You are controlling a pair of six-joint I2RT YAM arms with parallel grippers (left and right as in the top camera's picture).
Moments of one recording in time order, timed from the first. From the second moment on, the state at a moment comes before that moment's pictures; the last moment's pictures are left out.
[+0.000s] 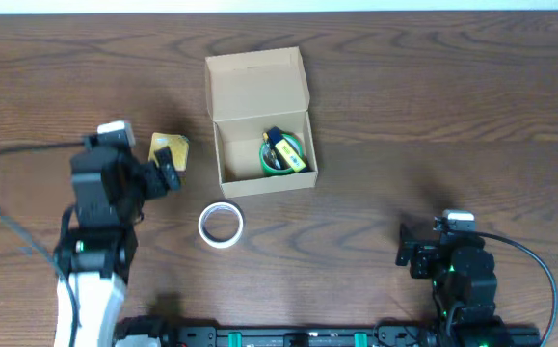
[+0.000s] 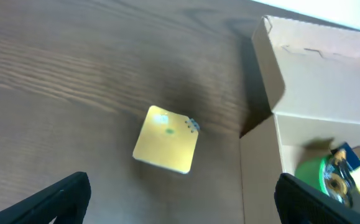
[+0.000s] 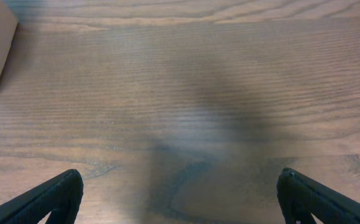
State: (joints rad) left arm 0.04 0.98 0.75 -0.45 0.02 -0.21; right arm 0.10 0.16 0.16 -0.62 0.10 0.13
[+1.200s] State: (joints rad) left arm 0.04 1.97 1.37 -0.88 0.05 0.03; right arm 0.10 0.16 0.16 -0.62 0.09 0.13
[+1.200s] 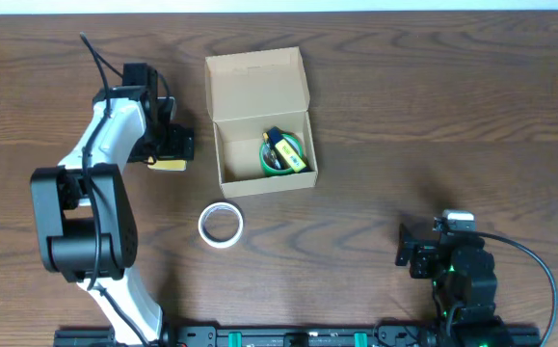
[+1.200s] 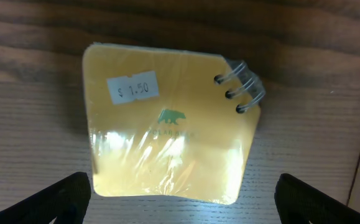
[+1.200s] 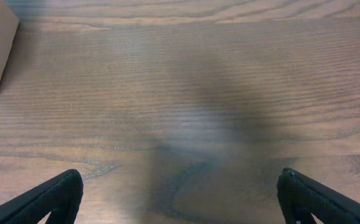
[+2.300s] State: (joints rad) left arm 0.04 2.01 1.43 -0.89 0.01 0.15; right arm 0.10 0.16 0.16 -0.62 0.09 0.13
